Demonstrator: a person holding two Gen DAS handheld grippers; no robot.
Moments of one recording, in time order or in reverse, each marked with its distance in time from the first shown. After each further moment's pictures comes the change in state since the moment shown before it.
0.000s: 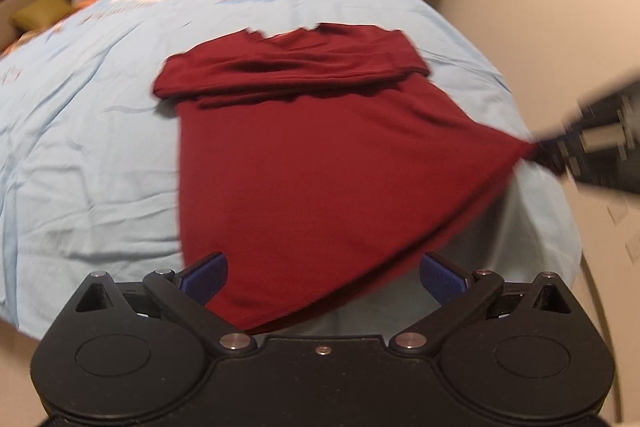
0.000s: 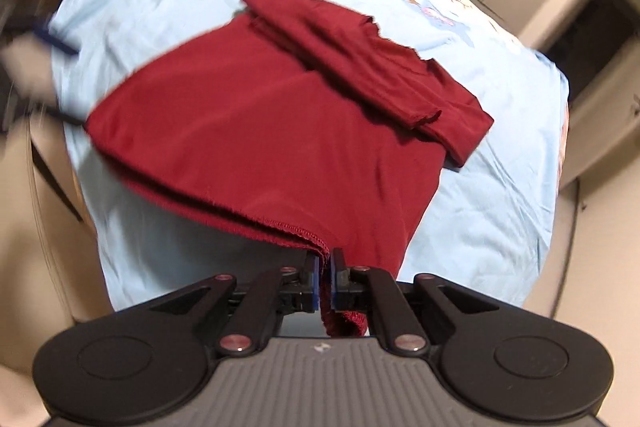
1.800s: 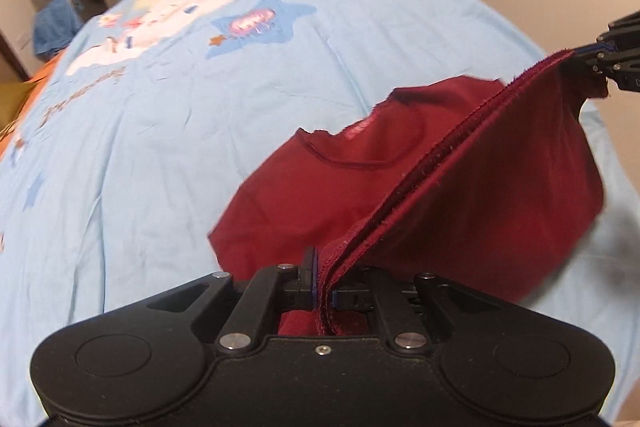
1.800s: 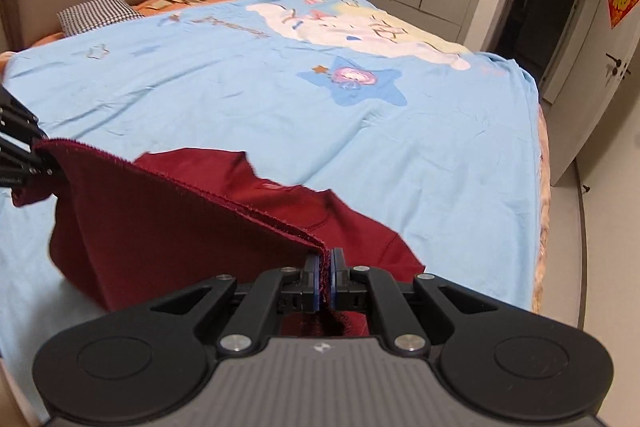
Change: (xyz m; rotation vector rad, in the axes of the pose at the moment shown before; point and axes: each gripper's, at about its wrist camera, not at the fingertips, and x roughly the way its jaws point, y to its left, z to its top) left arm 0.159 0.145 0.299 0.253 0.169 0.038; right arm 0.108 -0.207 0.205 0.269 -0.118 0.013
